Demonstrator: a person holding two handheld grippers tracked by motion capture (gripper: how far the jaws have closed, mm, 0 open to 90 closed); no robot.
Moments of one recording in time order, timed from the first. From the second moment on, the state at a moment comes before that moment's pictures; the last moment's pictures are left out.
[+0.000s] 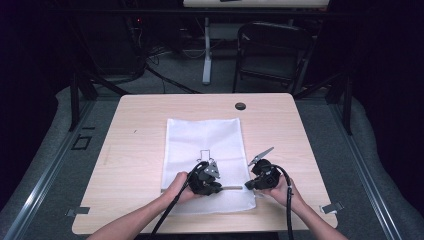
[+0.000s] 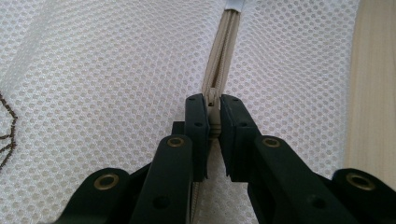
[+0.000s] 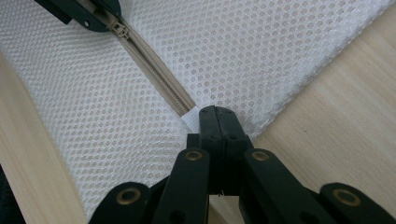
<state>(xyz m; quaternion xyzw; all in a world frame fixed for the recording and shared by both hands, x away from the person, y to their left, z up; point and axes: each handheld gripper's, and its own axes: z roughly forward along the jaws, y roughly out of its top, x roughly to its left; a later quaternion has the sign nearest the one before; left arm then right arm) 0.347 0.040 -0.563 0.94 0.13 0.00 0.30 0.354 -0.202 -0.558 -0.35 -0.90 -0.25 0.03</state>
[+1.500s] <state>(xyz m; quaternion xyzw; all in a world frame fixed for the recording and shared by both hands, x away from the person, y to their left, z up) 0.349 0.095 -0.560 0.94 0.17 0.01 0.29 0.355 -0.203 -0.558 -0.35 -0.90 -0.25 0.03</state>
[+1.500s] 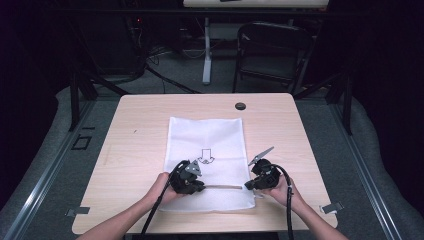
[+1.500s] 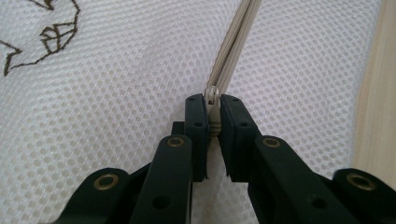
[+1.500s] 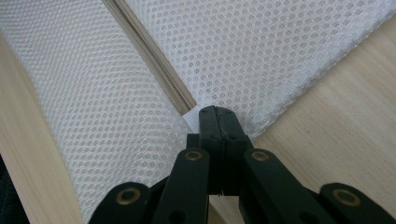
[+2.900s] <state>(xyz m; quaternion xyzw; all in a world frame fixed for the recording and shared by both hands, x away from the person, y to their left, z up) 0.345 0.133 -0.558 0.94 0.19 0.01 0.28 0.356 -0.203 -0.559 -0.35 -0.90 -0.25 0.03</state>
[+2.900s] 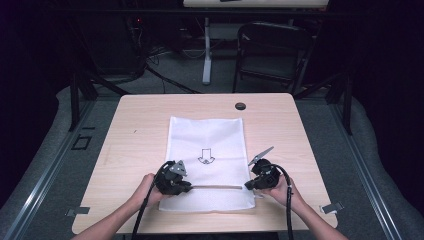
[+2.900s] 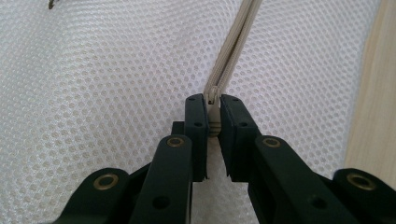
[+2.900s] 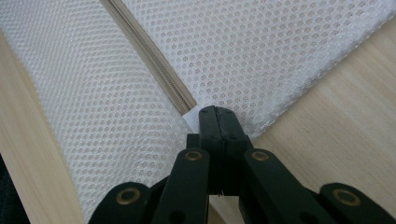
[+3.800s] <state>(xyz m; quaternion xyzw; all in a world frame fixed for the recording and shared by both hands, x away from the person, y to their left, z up) 0.342 0.142 -0.558 0.94 0.18 0.01 0.28 0.356 -0.203 -0.558 -0.35 -0.90 -0.25 0.03</state>
